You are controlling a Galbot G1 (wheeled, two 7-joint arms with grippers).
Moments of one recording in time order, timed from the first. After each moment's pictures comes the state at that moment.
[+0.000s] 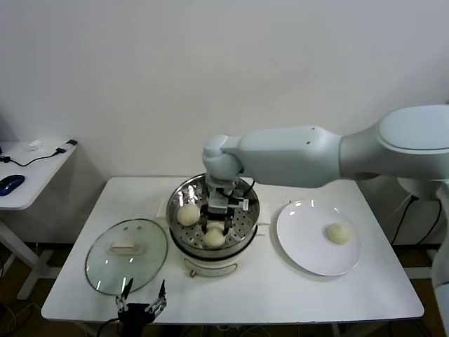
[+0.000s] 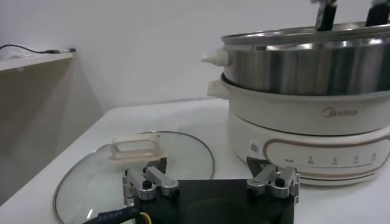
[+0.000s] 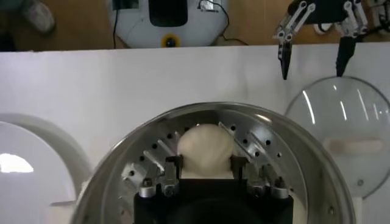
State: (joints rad) left arm 1.80 -1.51 -0.55 -1.98 0.01 0.00 -0.03; right arm 0.67 1.41 -1.55 1.31 0.15 0.45 -1.04
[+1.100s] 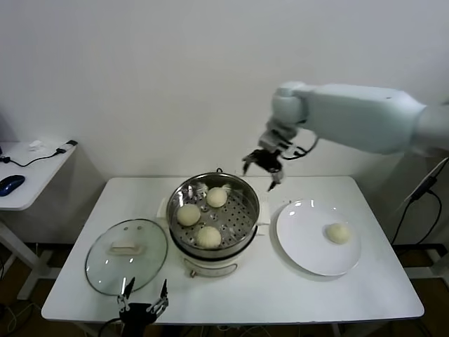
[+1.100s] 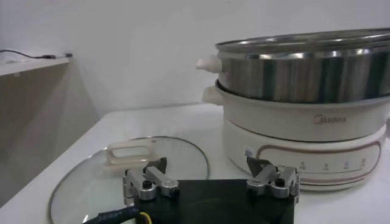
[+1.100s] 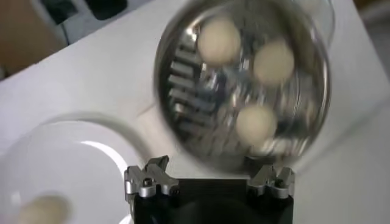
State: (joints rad) left arm 1.81 -1.50 -0.54 -2.00 0.01 0.00 -0.04; right arm 0.86 1.04 -1.66 1.18 0.44 0.26 -1.10
